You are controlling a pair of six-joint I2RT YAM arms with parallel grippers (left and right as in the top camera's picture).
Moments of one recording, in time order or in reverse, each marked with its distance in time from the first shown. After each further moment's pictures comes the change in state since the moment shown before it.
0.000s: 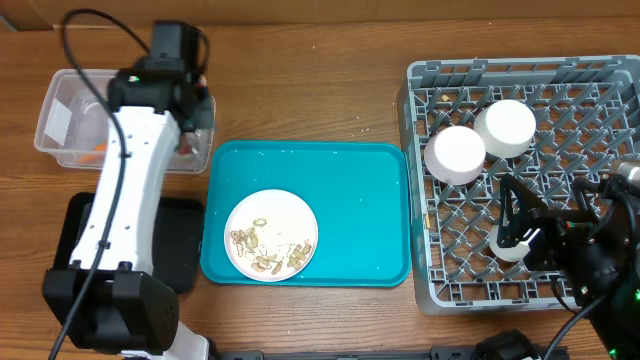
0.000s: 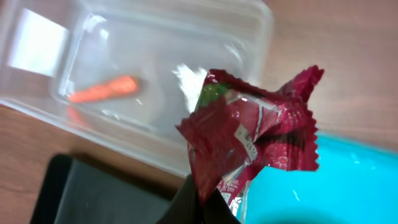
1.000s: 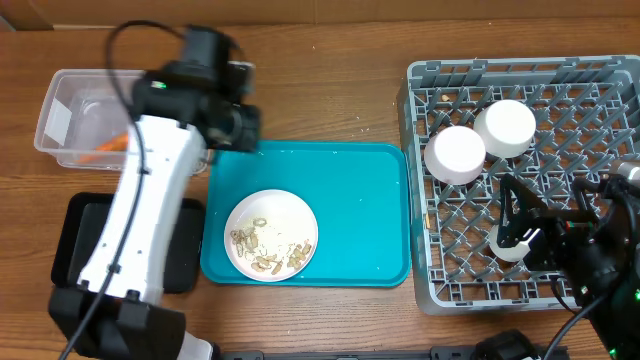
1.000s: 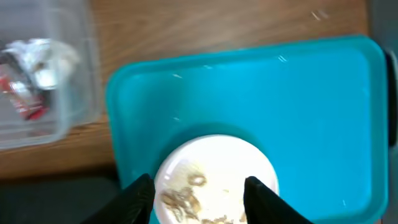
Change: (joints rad) left arm -0.203 -0.055 0.035 -0.207 0.361 0.114; right arm 0.000 0.000 0.000 0.000 0.000 0.000
